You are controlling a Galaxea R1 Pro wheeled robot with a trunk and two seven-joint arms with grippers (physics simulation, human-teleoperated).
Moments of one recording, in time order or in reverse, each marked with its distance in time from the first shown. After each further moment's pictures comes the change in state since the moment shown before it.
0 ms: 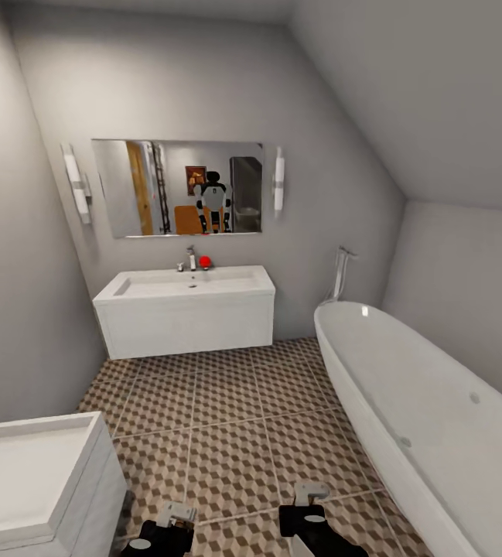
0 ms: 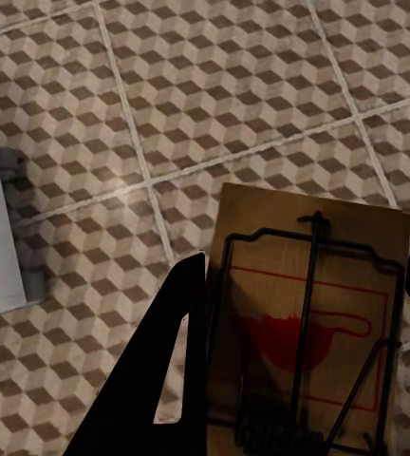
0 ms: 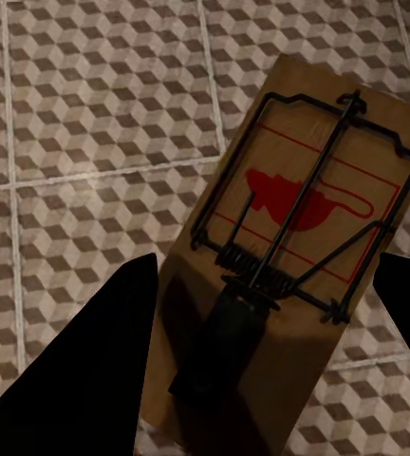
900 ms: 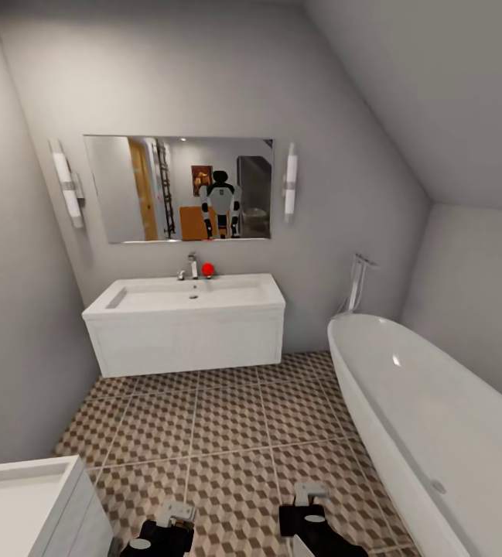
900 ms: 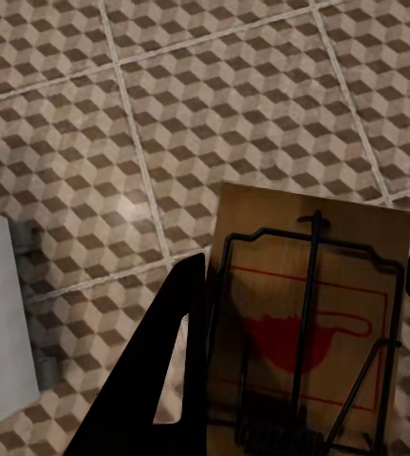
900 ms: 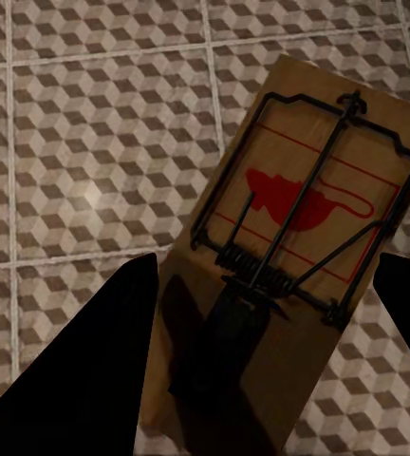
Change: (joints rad) left arm 0.000 0.000 0.000 0.000 0.000 0.000 0.000; right arm 0.000 0.000 0.000 0.000 0.000 0.000 0.000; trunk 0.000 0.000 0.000
